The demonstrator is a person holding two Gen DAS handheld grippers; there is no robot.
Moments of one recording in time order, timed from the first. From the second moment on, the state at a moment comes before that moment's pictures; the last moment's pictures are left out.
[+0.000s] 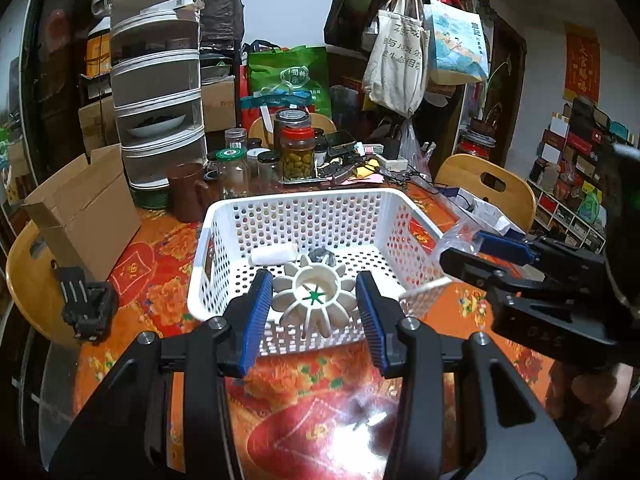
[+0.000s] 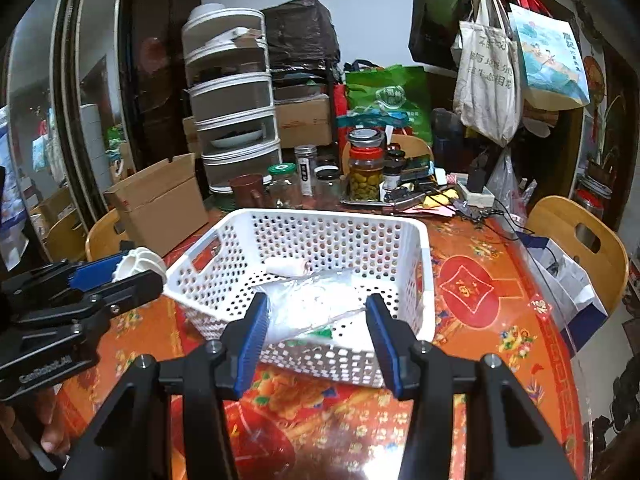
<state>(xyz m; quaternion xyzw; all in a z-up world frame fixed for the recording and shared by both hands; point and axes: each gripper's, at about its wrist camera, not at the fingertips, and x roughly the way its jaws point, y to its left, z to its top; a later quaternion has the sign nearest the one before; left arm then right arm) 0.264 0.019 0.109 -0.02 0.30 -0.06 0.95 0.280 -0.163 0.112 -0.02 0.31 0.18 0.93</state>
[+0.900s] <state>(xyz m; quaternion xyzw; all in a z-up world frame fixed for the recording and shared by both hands) 0.446 0.024 0.051 -0.01 0.43 -0.02 0.90 0.405 -0.150 0.074 -0.04 0.41 0.13 0.90</state>
